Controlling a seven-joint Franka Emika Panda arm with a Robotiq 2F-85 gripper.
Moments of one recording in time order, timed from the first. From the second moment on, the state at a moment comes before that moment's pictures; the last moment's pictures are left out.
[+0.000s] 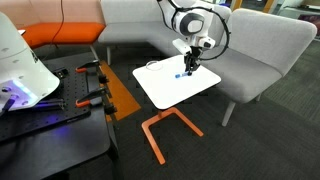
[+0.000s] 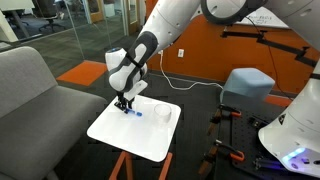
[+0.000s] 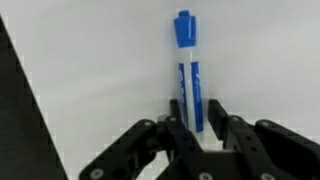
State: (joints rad) arm -0.01 1.08 0.00 -1.47 -0.03 2.48 0.12
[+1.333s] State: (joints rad) arm 0.09 0.98 -0.03 -1.27 -0.14 1.46 0.07
